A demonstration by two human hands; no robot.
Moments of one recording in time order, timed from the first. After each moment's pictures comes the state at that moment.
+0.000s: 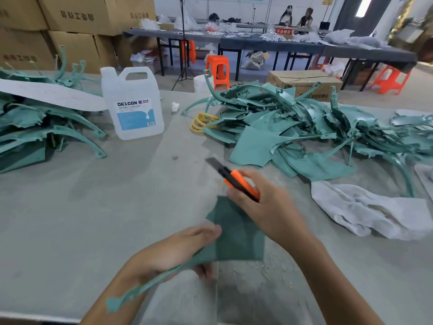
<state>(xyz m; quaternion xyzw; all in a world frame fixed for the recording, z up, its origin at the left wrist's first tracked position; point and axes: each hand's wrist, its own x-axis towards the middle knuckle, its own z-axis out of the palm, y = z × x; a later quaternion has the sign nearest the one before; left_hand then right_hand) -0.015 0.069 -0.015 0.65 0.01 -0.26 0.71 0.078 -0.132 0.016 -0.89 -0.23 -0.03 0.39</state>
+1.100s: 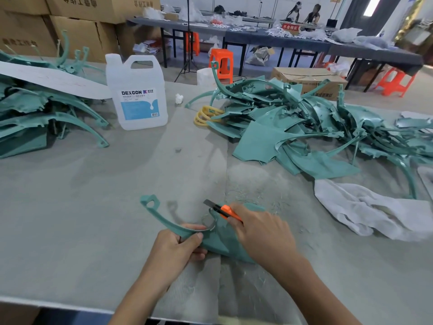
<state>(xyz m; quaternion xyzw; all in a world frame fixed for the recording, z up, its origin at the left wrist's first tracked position) -0.033 0.064 -0.071 0.64 0.18 0.03 0.75 0.046 -0.119 -0.022 -0.97 -0.23 0.03 0.09</state>
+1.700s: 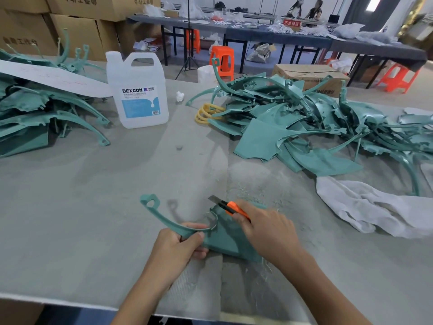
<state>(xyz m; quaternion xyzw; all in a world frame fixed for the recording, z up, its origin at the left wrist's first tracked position) -0.036 0.065 -0.071 0.65 0.19 0.04 0.73 0.055 -0.125 -0.028 -0.97 -0.21 0.03 0.12</state>
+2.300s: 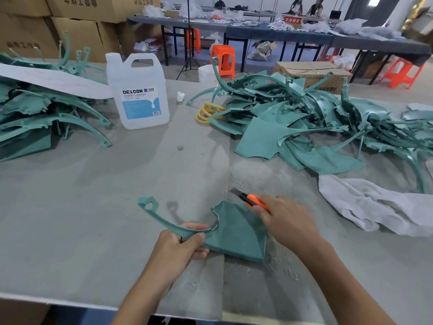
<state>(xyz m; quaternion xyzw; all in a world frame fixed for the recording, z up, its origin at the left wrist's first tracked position) -0.039 0.068 -0.069 0.65 0.19 0.01 0.74 0.080 -0.152 -0.023 -0.98 -0.15 0.05 0.12</state>
